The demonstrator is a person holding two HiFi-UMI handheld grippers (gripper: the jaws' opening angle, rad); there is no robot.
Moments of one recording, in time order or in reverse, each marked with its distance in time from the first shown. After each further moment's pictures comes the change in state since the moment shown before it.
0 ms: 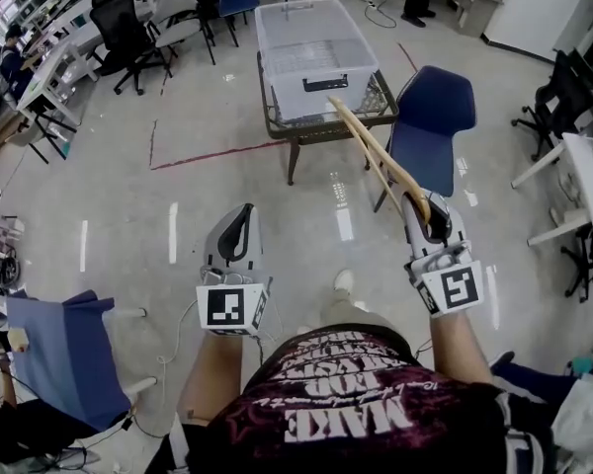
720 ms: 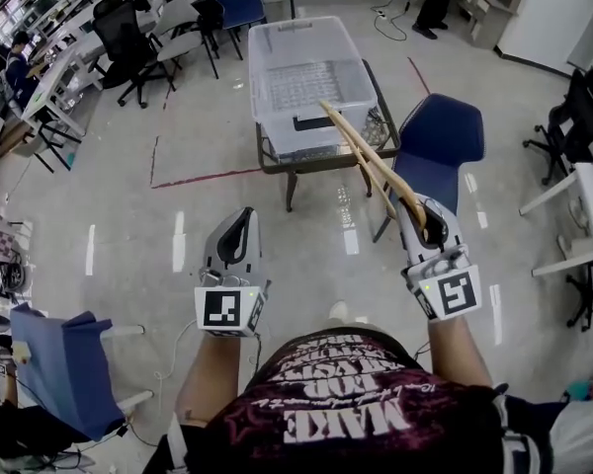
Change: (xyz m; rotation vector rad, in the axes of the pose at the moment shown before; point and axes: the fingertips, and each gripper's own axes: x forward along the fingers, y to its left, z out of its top) left arm 0.151 -0.011 0.003 0.008 0.008 0.021; right arm 0.095 -0.115 -0.026 0.020 -0.049 0.070
